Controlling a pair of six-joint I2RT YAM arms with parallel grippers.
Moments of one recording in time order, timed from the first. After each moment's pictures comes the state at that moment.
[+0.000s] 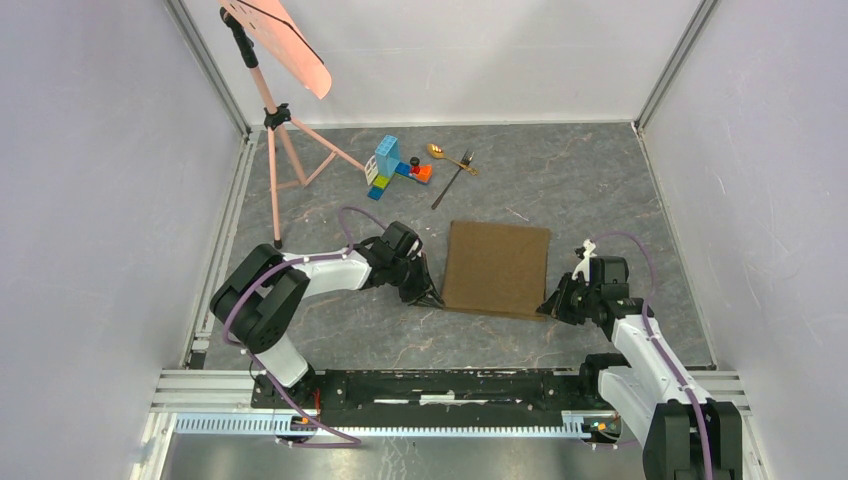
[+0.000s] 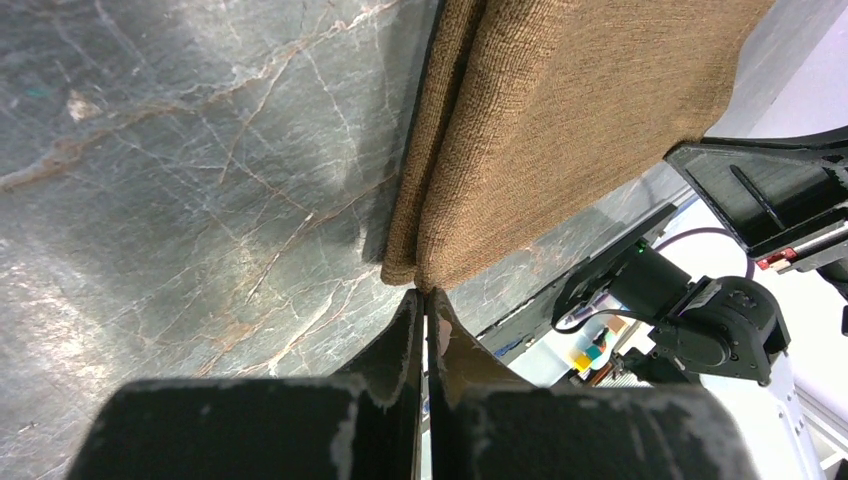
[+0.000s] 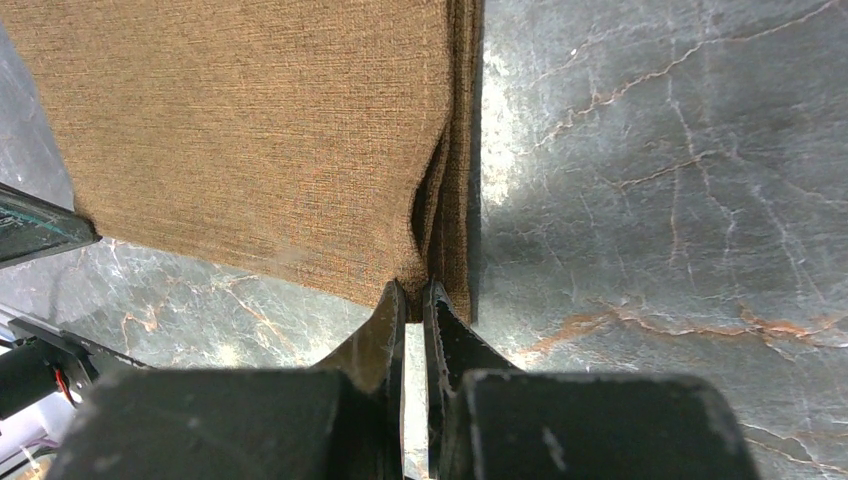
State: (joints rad) left arm -0.70 1.65 0.79 -0.14 0.46 -0.98; right arm 0.02 0.86 0.31 -0.44 -0.39 0.41
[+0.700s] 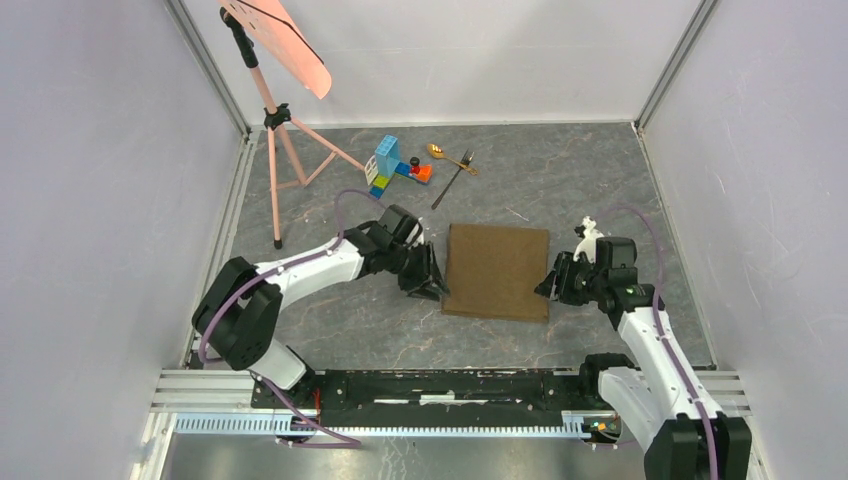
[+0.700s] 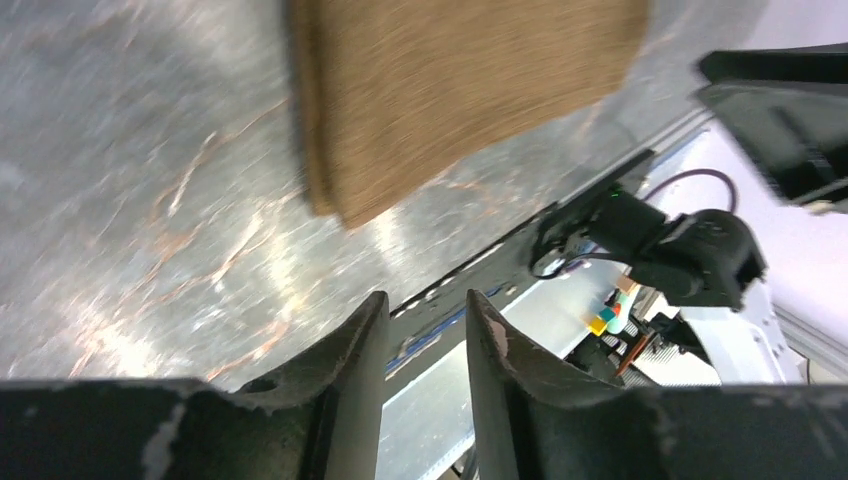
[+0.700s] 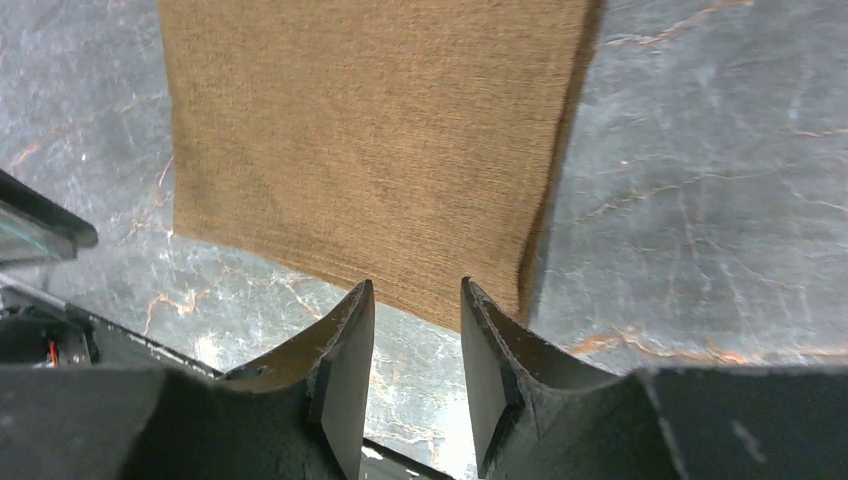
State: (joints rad) left arm -0.70 1.53 0.88 -0.38 0.48 -0.89; right arm 0.03 0.82 0.48 -0.55 -0.40 0.30
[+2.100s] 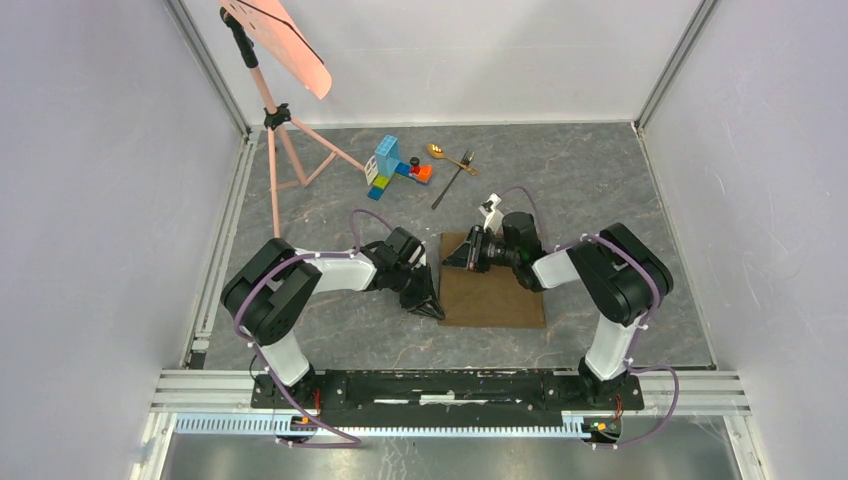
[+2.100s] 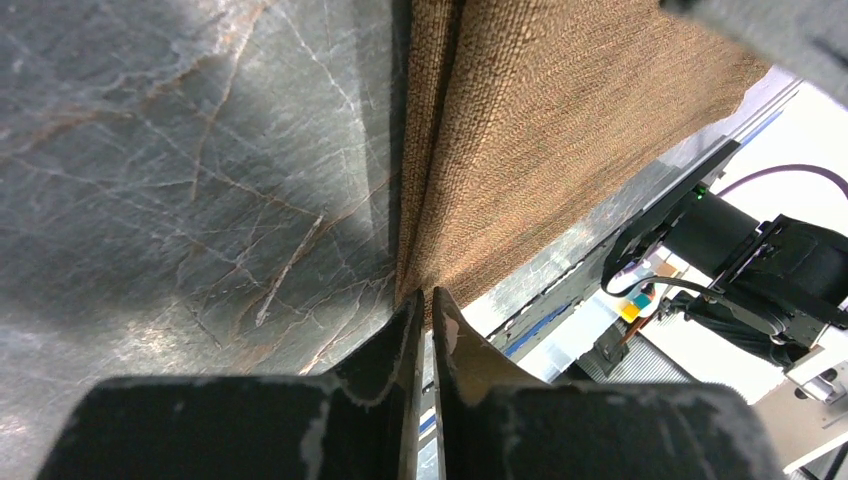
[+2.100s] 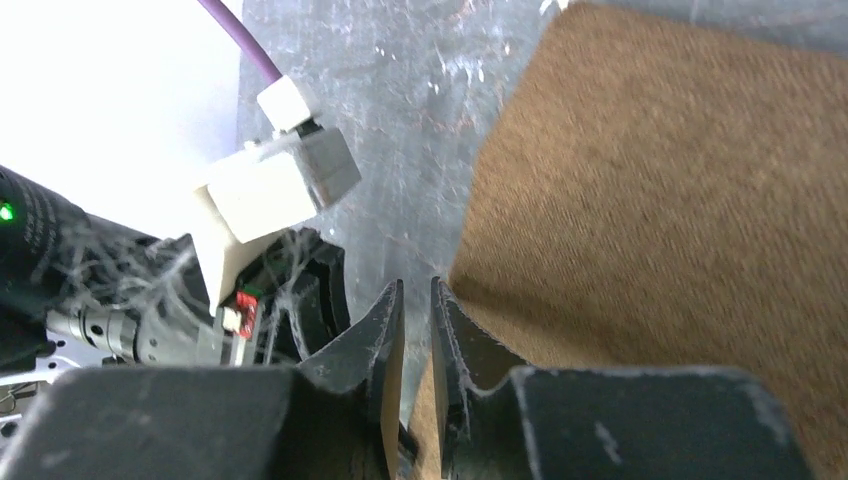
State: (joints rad) left arm -0.71 1.72 0.78 -0.13 0.53 -0.85; right arm 0.49 1.80 0.61 0.71 -0.61 0.81
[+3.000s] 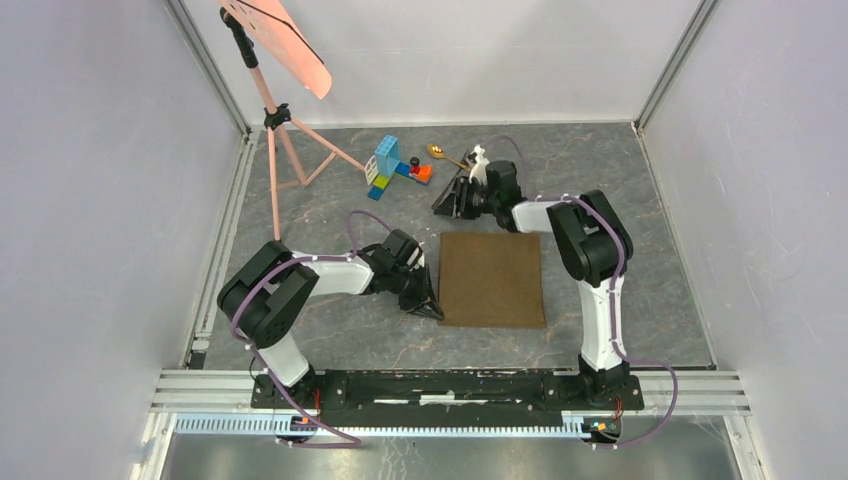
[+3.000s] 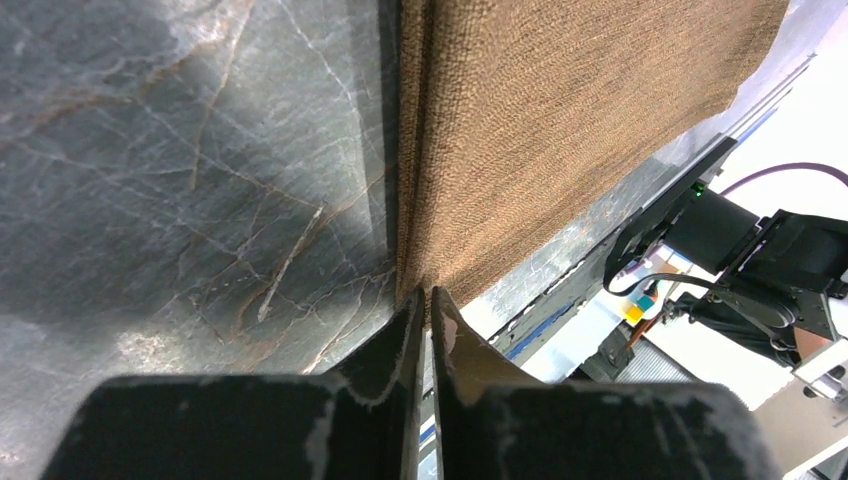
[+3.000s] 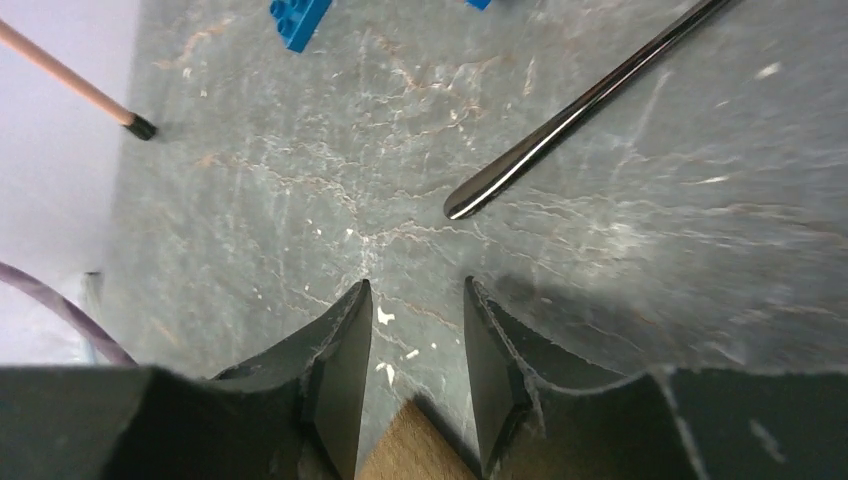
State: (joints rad) left arm -0.71 1.70 0.73 -0.07 0.53 -0.85; right arm 0.40 2.18 1.20 0.49 -0.56 0.58
